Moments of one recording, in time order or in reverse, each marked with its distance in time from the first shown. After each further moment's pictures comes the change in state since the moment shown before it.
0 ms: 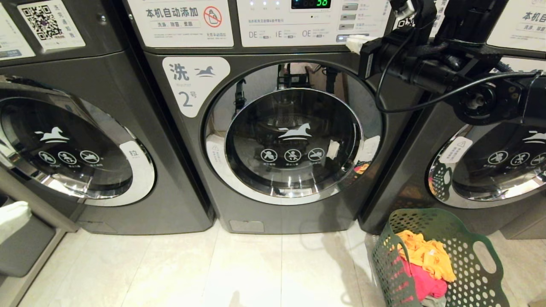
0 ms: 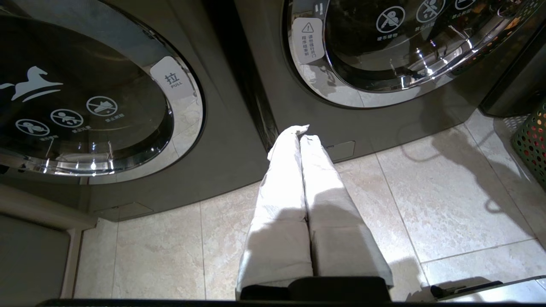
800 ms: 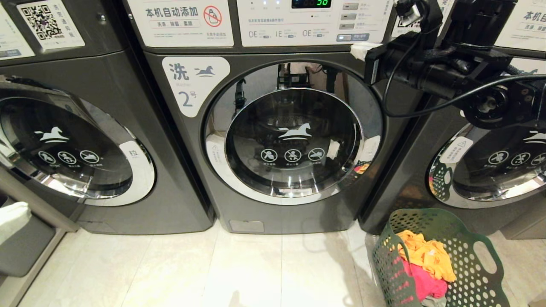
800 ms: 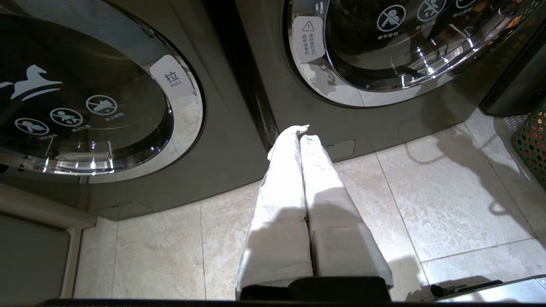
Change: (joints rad) left arm 0.000 -0.002 0.000 0.003 0.000 0.000; right arm 0.002 -0.057 0.094 0.012 0.008 0.001
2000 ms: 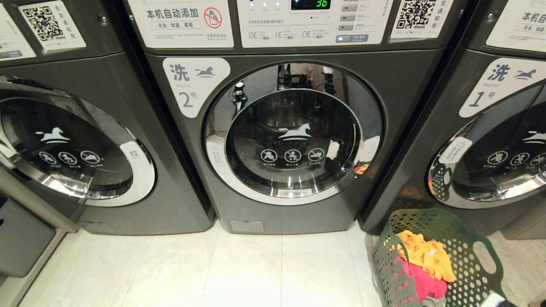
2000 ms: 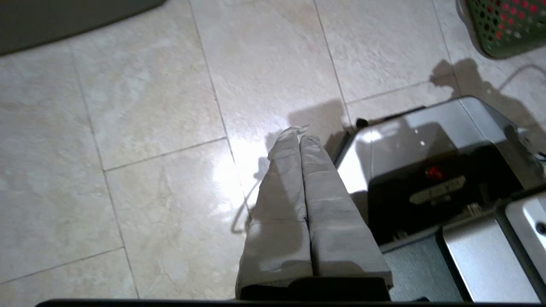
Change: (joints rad) left arm 0.008 -0.105 0.570 -0.001 -0.169 -0.229; right arm 0.000 -0.768 1.715 0.242 -0.190 0.095
